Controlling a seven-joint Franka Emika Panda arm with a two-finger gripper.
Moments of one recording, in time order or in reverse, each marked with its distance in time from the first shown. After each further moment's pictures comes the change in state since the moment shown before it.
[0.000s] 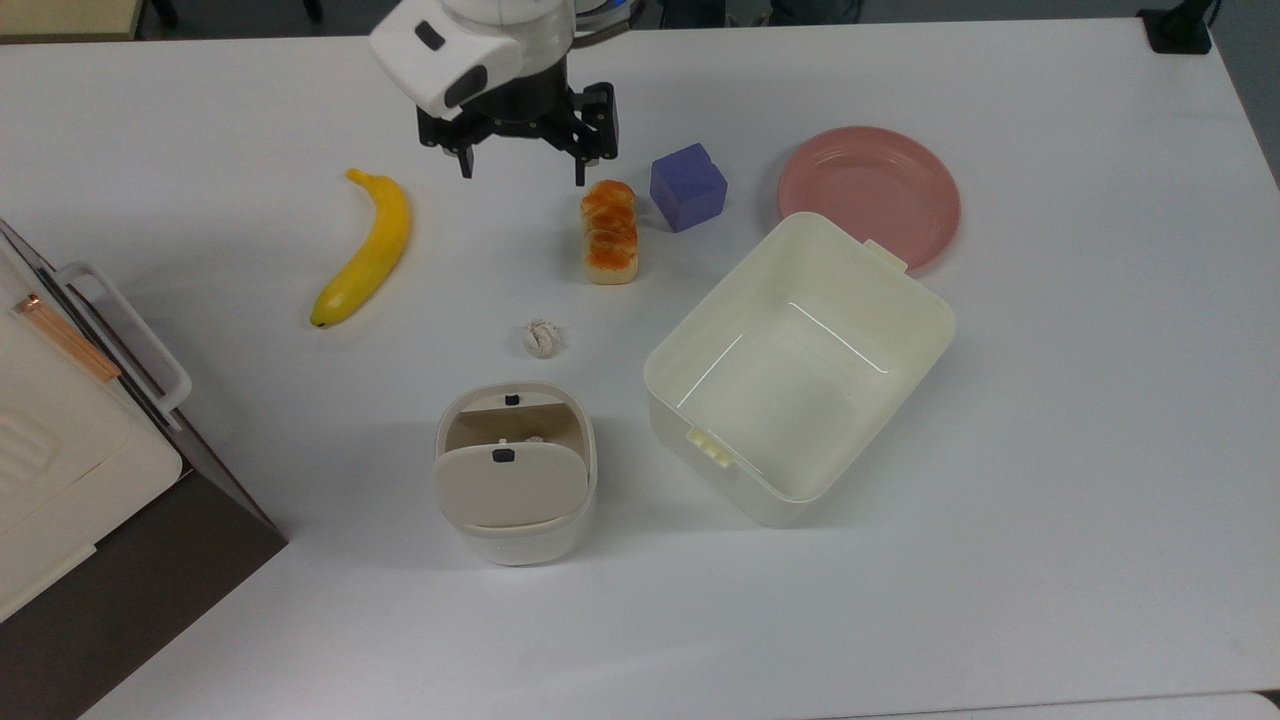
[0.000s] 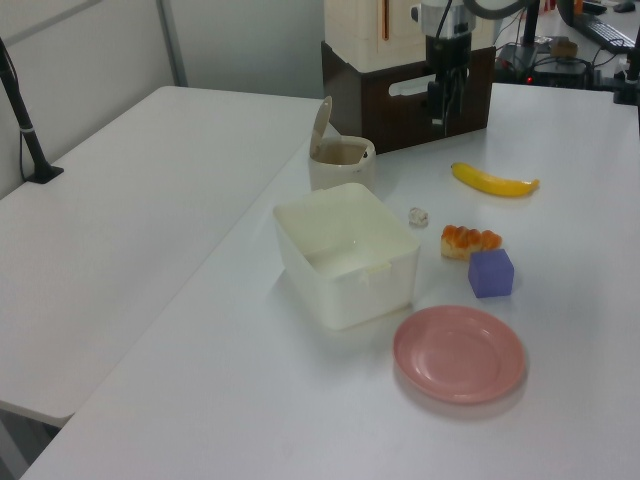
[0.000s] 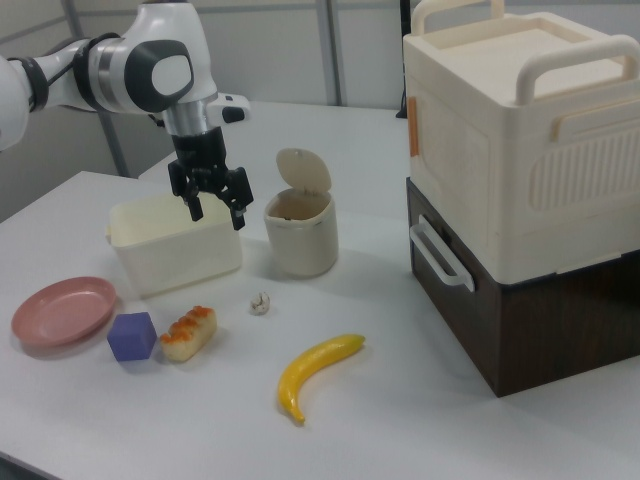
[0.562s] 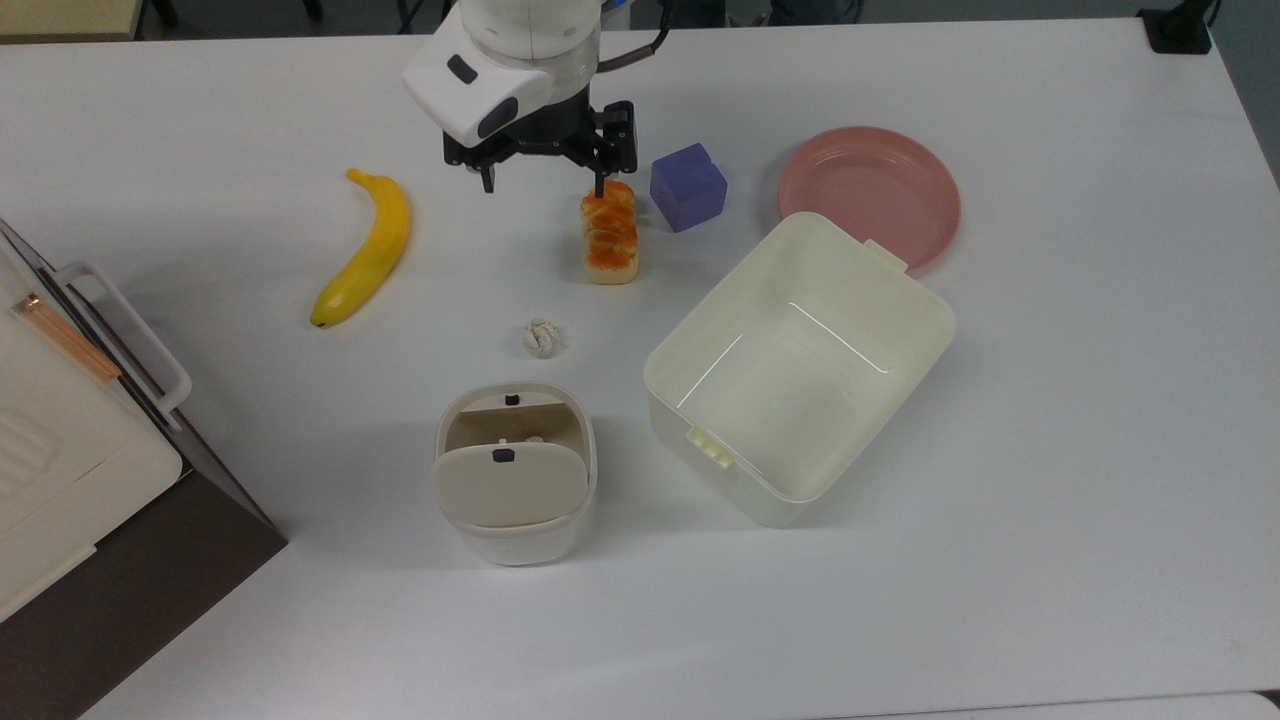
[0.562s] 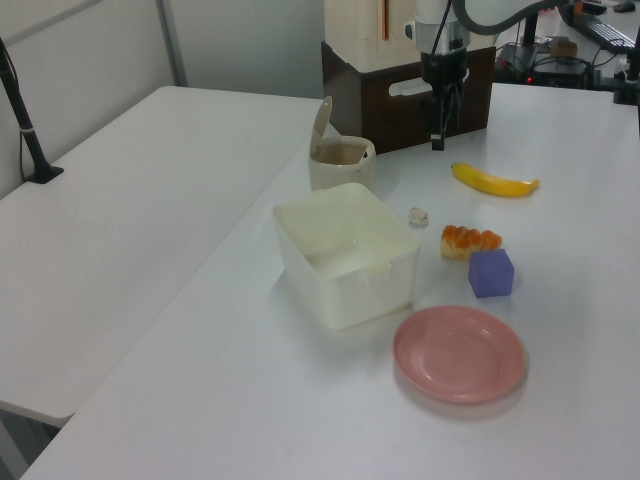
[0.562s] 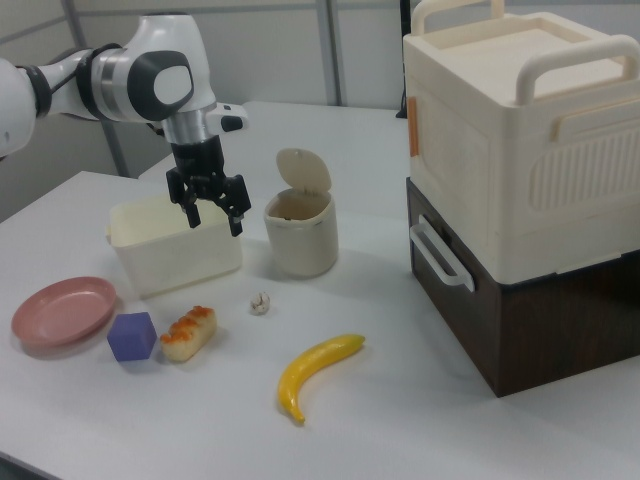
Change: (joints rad) arm 0.021 0.028 0.001 -0.006 0.000 0.015 -0.004
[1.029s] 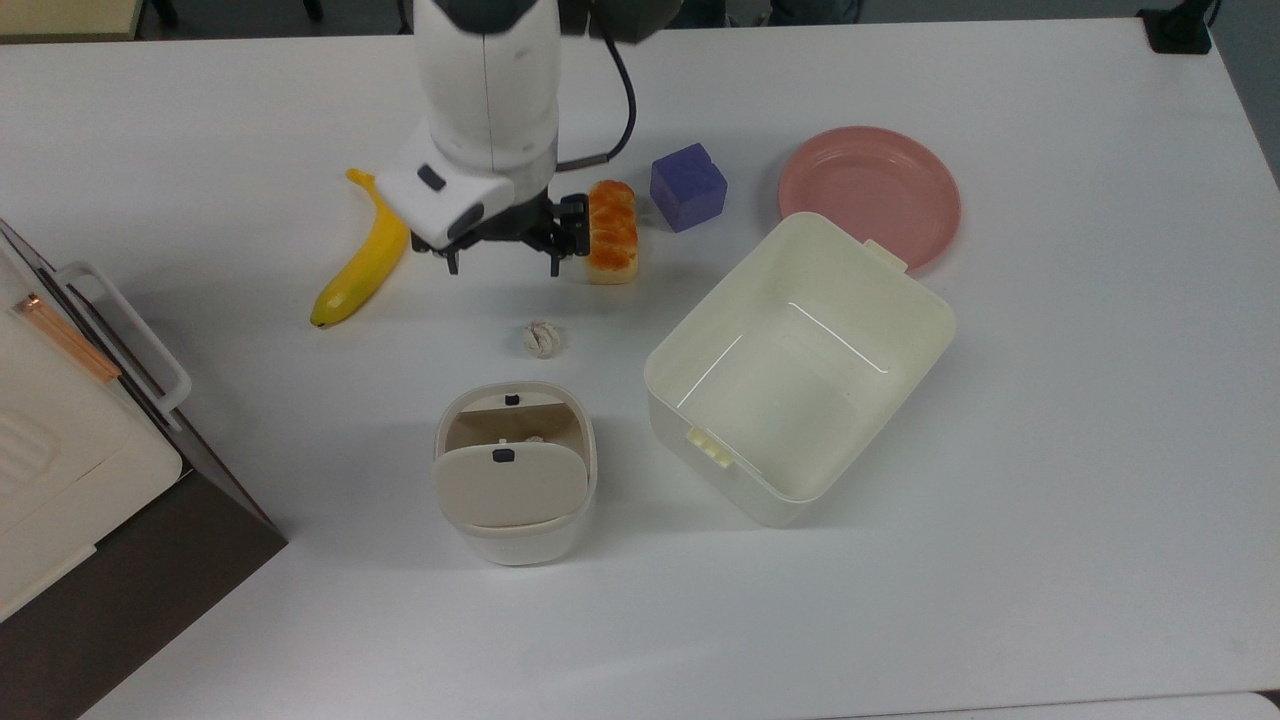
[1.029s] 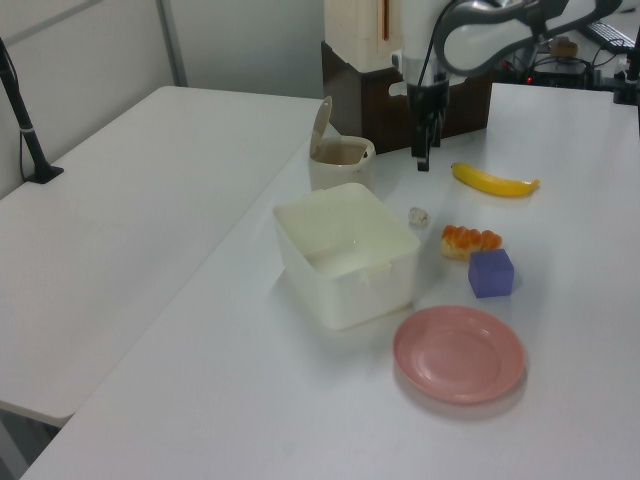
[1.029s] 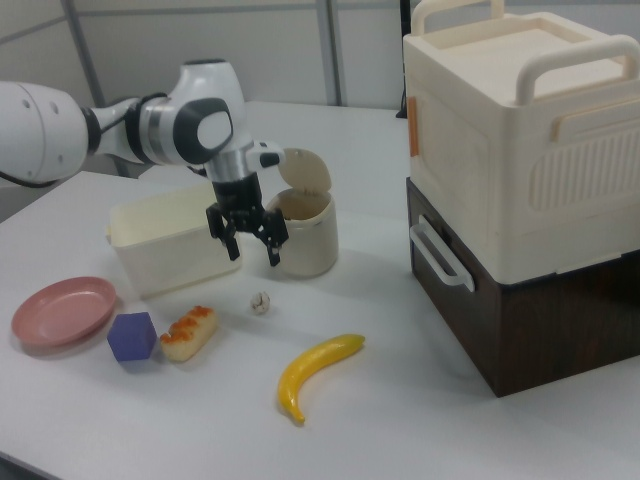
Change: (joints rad) arm -0.004 0.130 -0.045 -0.008 -0.053 0.152 -0.073
